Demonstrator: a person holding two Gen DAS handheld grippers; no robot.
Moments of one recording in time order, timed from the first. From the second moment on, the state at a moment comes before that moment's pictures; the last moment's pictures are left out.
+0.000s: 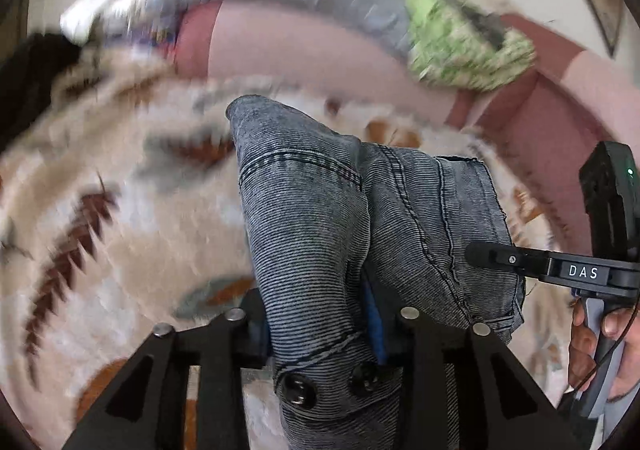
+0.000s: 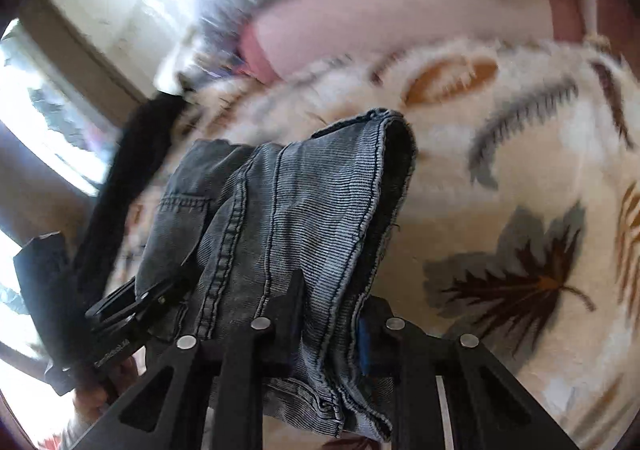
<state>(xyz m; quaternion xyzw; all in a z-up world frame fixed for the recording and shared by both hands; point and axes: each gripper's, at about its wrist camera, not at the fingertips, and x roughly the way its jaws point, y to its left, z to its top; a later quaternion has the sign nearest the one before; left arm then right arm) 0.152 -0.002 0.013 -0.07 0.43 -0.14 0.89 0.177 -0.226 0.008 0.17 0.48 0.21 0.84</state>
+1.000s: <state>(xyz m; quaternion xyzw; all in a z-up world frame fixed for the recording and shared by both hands) 0.098 0.017 -0.001 -0.08 0.43 -0.06 0.90 0.106 -0.240 0.039 0.08 0.44 0.12 0.89</state>
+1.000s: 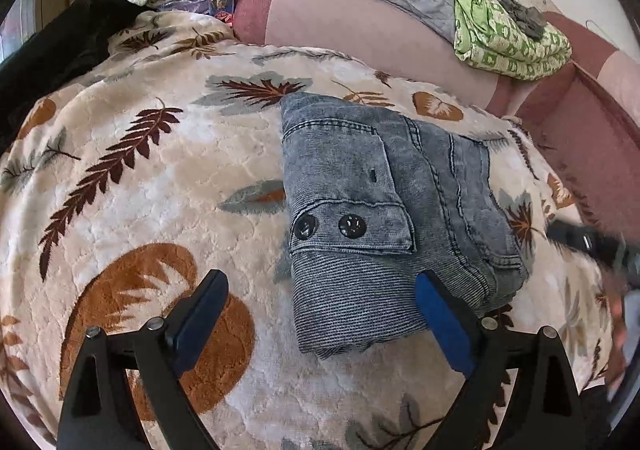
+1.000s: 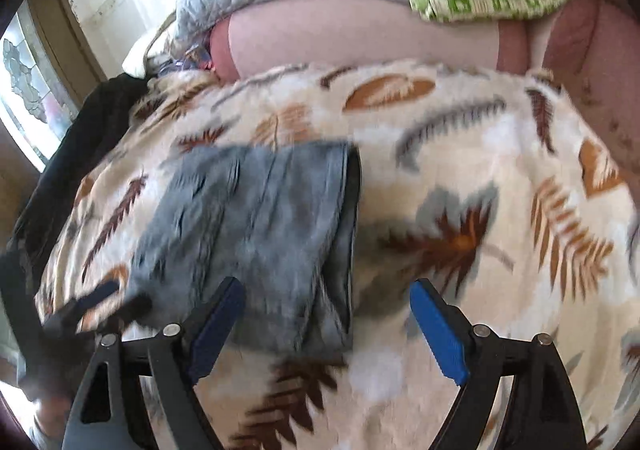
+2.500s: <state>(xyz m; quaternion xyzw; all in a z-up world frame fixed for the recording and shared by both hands) -0.005 -0.031 0.031 -0.01 0.40 0.05 0.91 -0.036 -0.260 -0.013 0.09 0.36 0.18 0.91</state>
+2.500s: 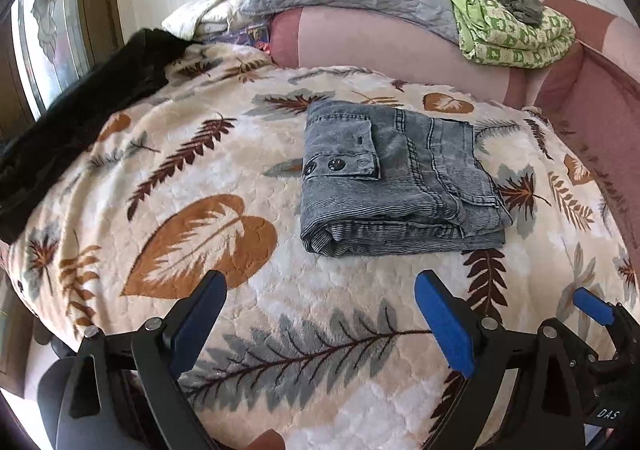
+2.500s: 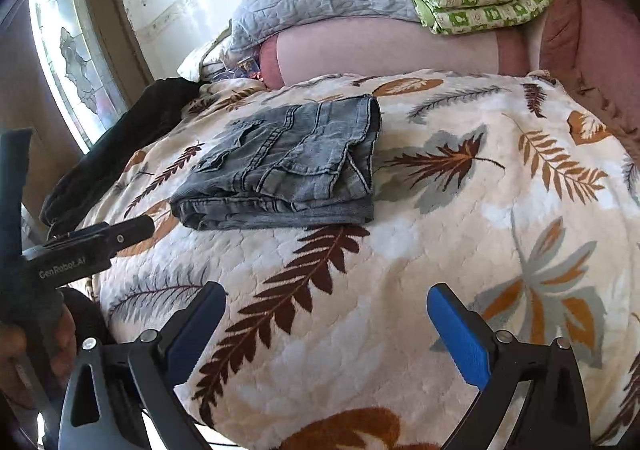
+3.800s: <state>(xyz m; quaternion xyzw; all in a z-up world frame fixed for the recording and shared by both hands) 0.036 -0.014 0.065 -0.01 0.40 0.01 0.92 0.032 -0.200 0.057 -0.02 0.43 0.19 0.88</state>
